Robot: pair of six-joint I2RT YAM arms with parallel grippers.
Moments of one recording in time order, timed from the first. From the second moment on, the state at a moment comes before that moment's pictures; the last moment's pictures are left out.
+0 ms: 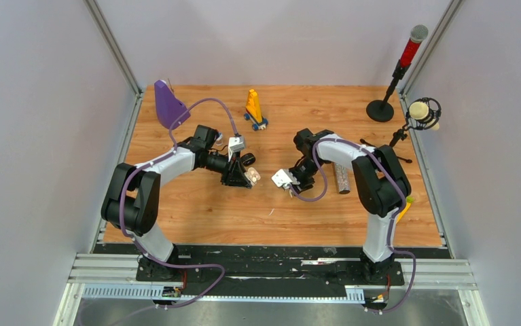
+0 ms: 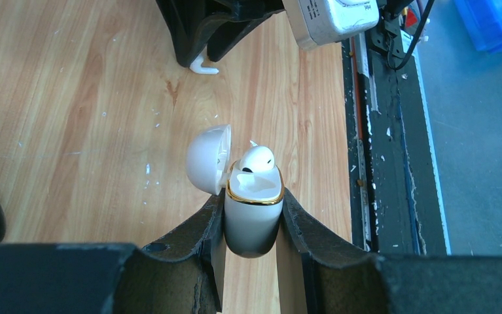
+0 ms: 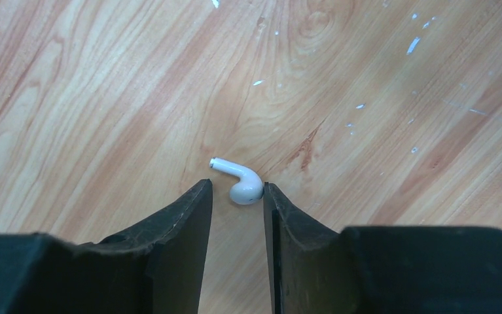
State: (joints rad) left arm -0.32 1.66 0.98 -0.40 1.19 0.57; right arm 0.49 1.94 1.30 -0.96 -0.62 -1.76
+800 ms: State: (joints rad) left arm -0.32 1.66 0.99 -0.41 1.19 0.58; right arm 0.47 1.91 1.24 -0.95 -0.63 -1.69
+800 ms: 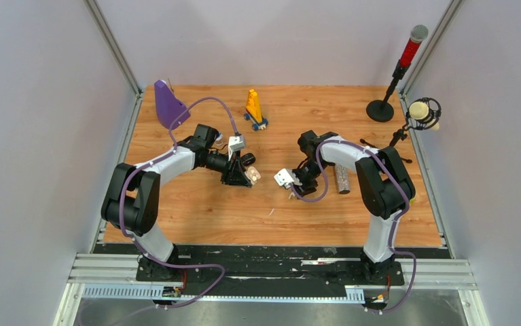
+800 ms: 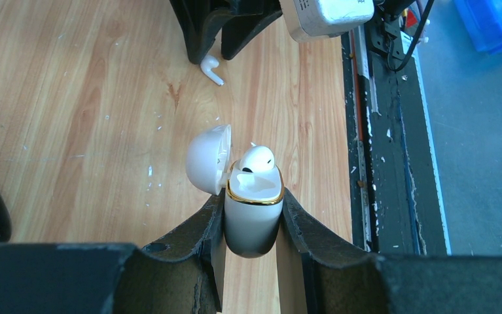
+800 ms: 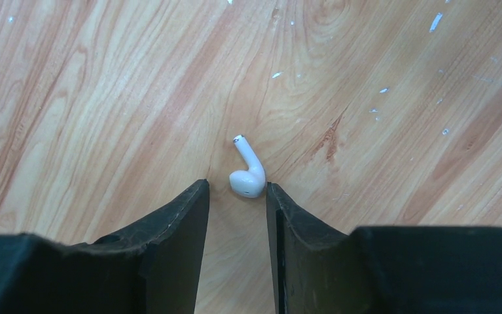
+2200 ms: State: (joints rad) left arm -0.32 1.66 0.99 -0.42 1.19 0.58; right arm 0.47 1.81 1.12 -0.75 -0.65 -1.51
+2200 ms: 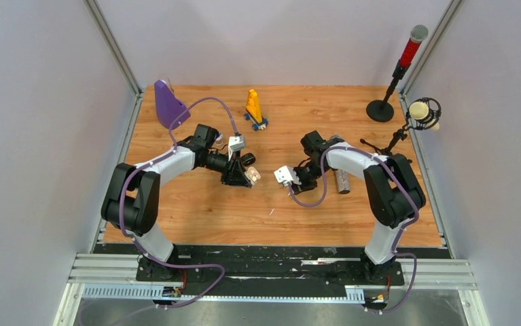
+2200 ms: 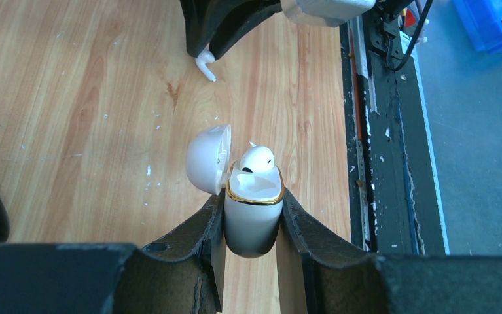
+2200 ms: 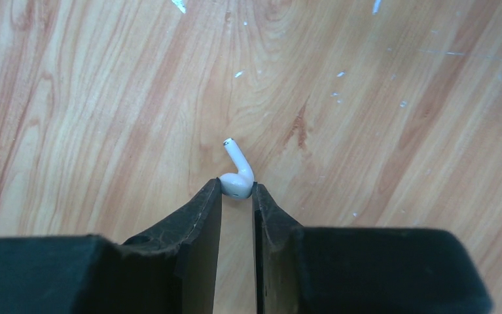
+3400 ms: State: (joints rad) left arm -0.39 1.71 0.97 -0.18 1.09 0.34; right arm 0.80 1.54 1.28 -0.65 -0.08 -1.35
